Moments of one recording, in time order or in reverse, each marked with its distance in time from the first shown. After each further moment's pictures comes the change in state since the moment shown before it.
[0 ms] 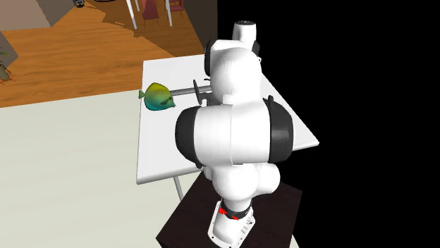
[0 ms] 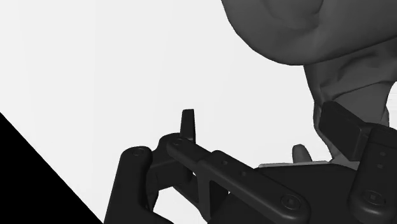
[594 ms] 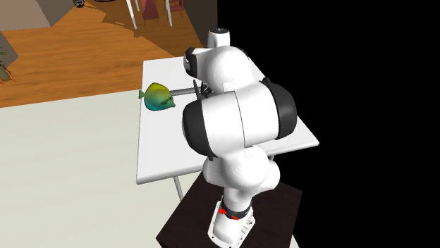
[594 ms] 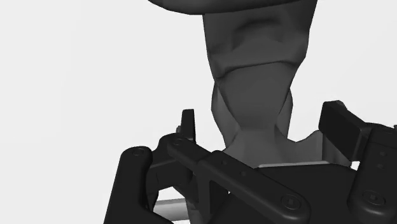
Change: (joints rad) arm 0.135 0.111 0.113 0.000 0.094 0.181 -0.028
